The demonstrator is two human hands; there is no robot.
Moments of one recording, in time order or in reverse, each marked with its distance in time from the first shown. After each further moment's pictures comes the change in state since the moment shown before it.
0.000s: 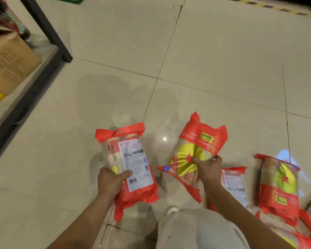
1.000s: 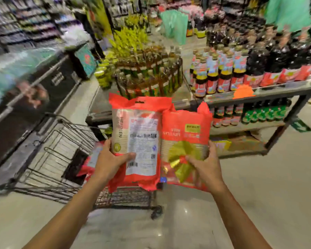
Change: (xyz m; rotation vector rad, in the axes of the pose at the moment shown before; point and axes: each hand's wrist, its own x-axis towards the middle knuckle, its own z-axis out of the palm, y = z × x) left_hand -0.847 0.083 -0.631 -0.501 0.941 0.189; right_hand -0.841 -0.394 -0.140 -0.111 -1.392 -0.822
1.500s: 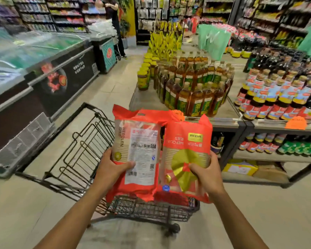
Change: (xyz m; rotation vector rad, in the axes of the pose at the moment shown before) left_hand 0.099 -0.143 -0.234 -0.130 0.070 -0.099; right_hand -0.010 -0.004 0.274 -0.111 -0.109 0.046
